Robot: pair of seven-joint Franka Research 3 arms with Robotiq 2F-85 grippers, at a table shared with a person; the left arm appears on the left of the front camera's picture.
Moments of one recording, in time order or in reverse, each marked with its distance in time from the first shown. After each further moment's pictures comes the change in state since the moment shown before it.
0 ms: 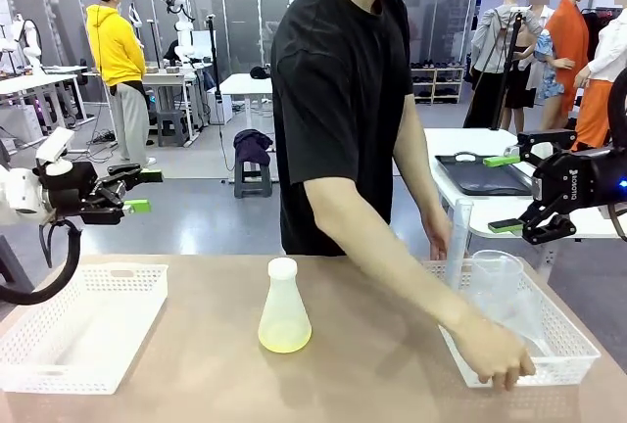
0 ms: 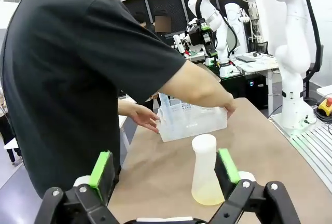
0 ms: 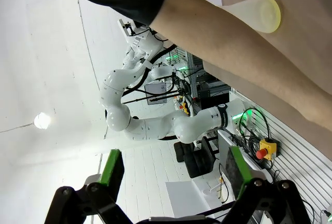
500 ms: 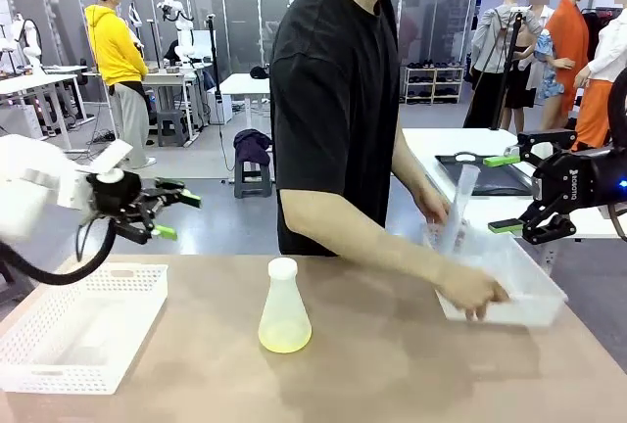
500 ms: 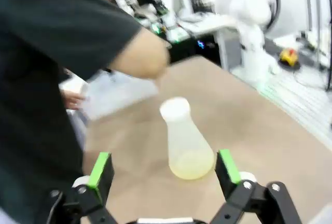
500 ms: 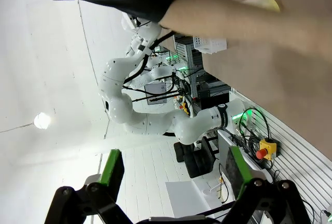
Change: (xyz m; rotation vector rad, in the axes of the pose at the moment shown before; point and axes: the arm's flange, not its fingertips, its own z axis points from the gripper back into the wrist) left arm -0.035 0.035 -0.061 -0.336 0.168 -0.084; right arm 0.000 0.000 0.000 0.000 0.000 0.000
